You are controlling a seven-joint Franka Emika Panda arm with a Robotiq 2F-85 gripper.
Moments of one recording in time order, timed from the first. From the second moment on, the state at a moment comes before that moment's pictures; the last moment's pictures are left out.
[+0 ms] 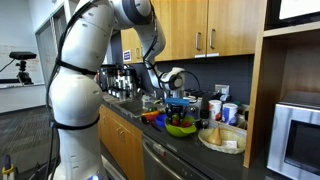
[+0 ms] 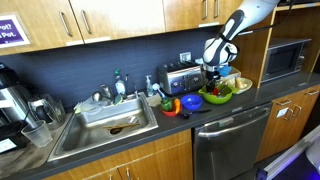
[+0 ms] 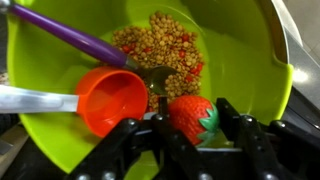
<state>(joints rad) -0.10 0.36 0.10 -2.20 -0.01 2.53 -0.50</state>
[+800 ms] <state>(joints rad) -0.11 0.38 0.10 -2.20 -0.01 2.53 -0.51</state>
